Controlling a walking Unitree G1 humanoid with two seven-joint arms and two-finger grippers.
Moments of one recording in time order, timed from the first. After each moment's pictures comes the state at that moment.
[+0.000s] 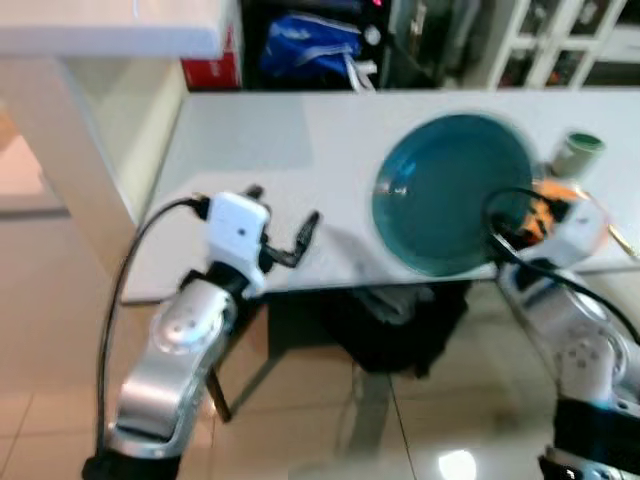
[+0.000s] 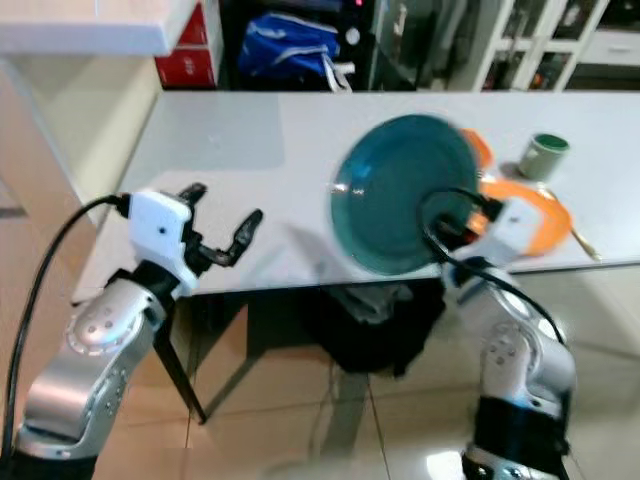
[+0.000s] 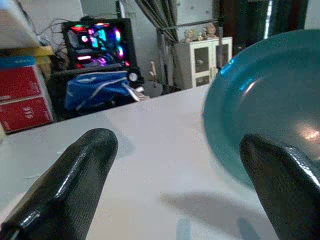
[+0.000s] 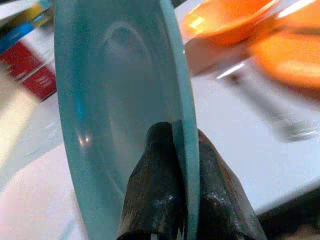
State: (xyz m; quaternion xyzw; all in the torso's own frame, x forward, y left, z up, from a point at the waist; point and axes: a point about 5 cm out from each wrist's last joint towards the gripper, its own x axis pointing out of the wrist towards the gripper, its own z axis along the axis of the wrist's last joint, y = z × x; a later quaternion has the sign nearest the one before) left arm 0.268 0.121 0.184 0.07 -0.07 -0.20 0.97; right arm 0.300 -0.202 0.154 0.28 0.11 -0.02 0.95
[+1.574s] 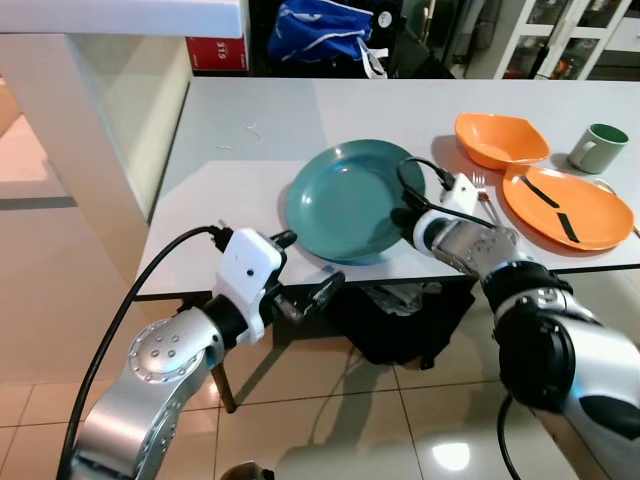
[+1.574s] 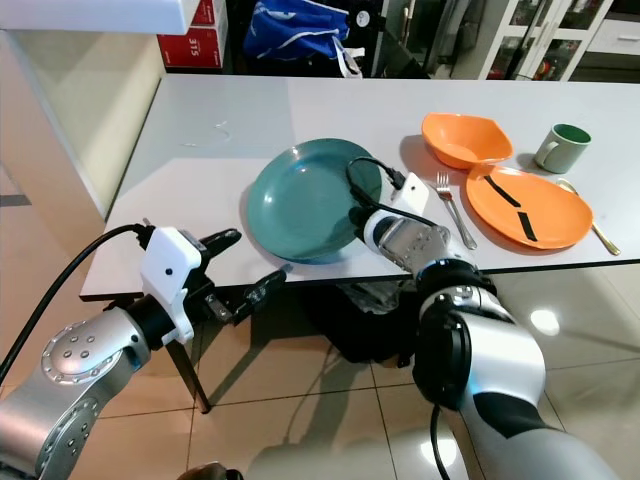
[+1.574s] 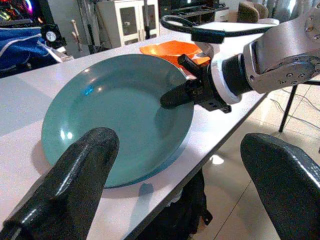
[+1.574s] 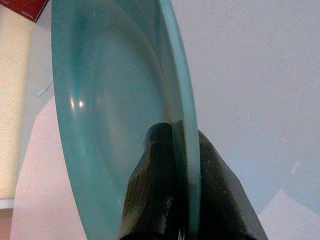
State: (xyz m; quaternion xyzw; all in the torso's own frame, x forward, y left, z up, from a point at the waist) left arm 0.235 0.115 0.172 0.07 0.01 -0.36 0.93; right arm 0.391 -0.138 0.132 0.36 0.29 0.05 0.88
